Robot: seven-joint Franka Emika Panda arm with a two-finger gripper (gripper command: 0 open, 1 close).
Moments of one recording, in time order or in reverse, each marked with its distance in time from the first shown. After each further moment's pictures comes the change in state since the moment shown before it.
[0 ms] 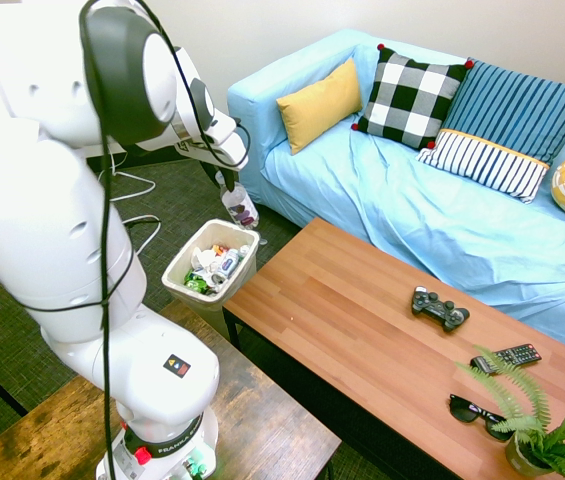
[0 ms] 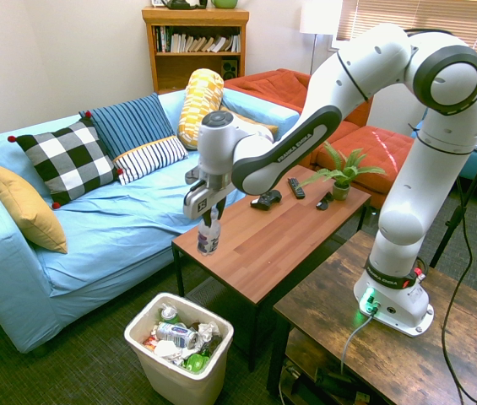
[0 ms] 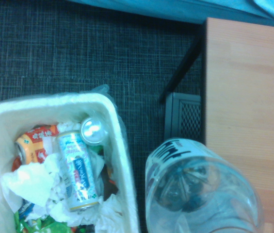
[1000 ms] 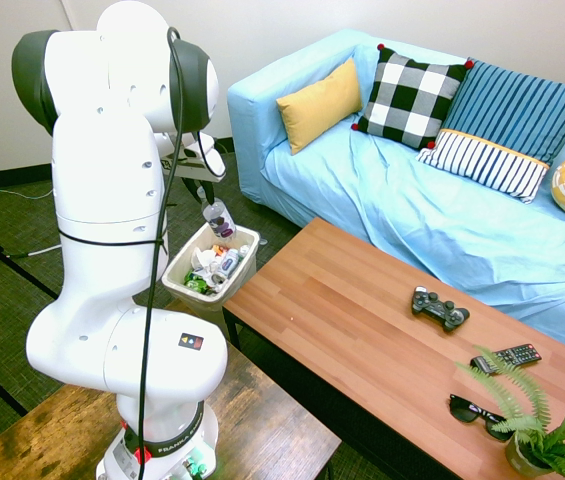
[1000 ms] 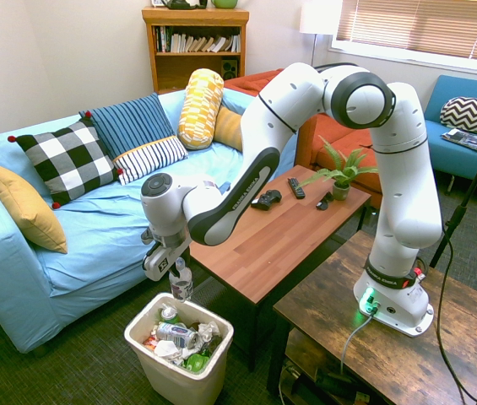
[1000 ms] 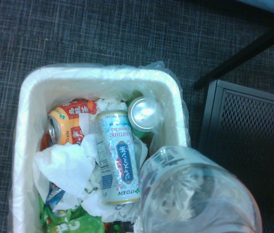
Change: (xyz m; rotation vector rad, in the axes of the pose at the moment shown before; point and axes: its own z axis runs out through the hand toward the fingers) arm -0.069 -0.076 0.076 -0.086 -0.042 -0.115
